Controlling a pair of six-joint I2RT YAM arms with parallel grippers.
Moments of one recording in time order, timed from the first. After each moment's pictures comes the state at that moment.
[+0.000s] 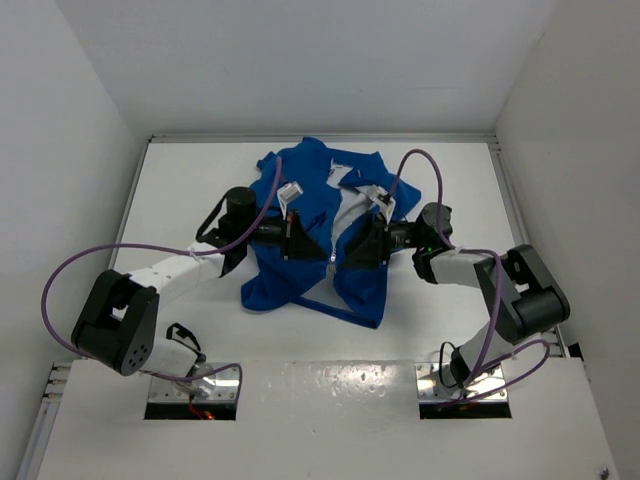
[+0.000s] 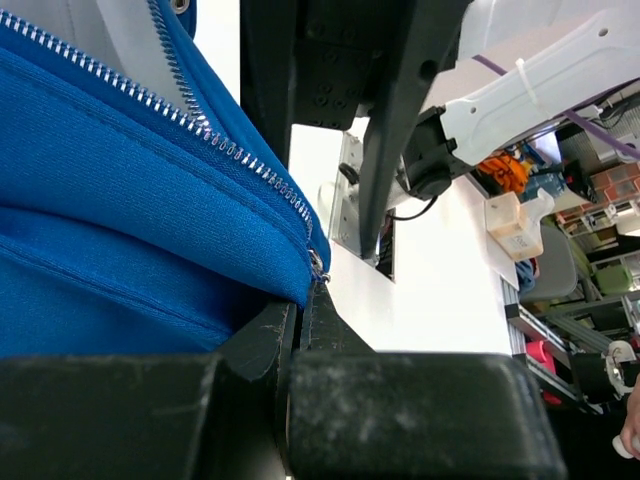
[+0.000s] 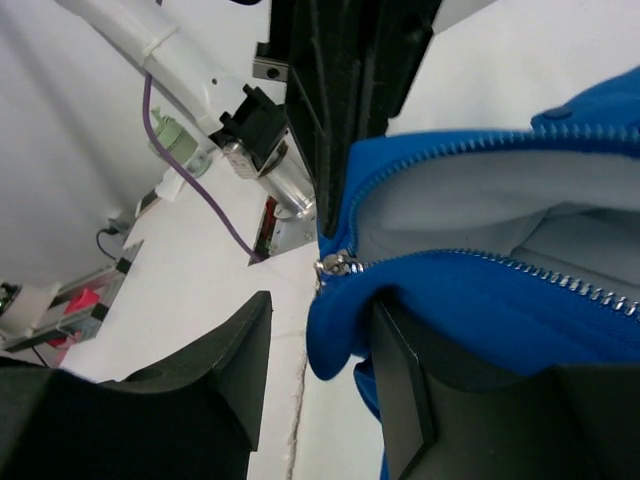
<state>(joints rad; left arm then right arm) -0.45 1.40 0.77 0.37 1.06 -0.51 0.34 1.60 0.56 1.21 -1.31 0.73</state>
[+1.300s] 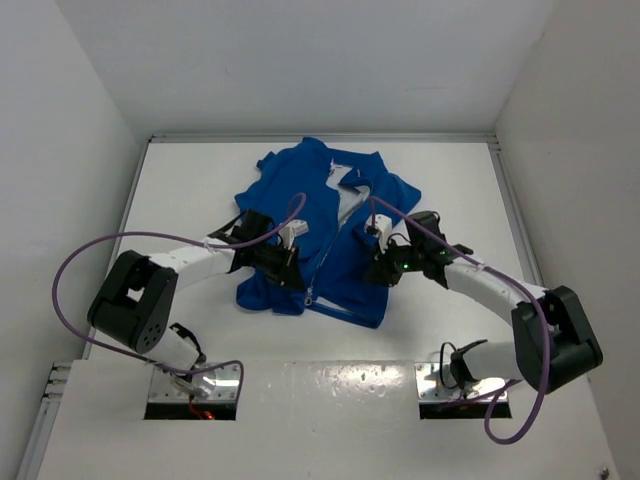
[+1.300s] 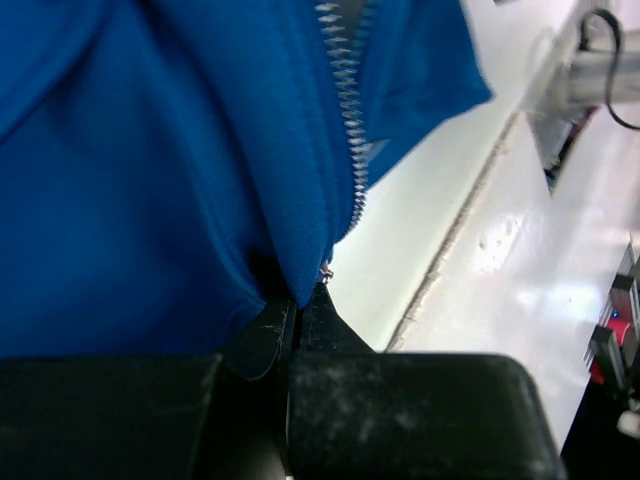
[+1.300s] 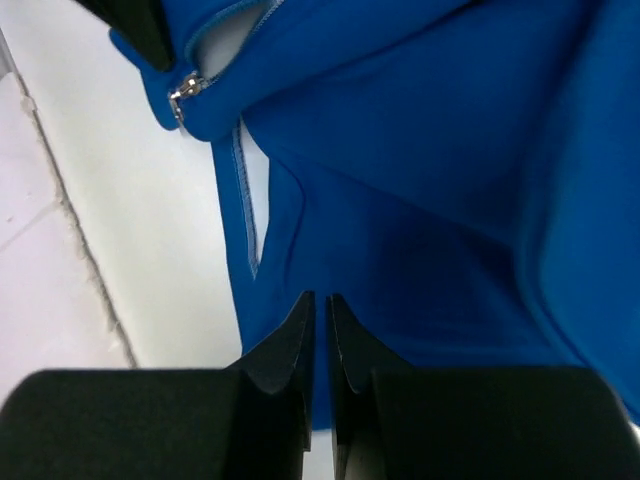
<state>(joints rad) -0.45 1.52 0.78 -0.24 0.76 -0.11 0.38 1.32 0.62 -0.18 -0.68 -0.24</state>
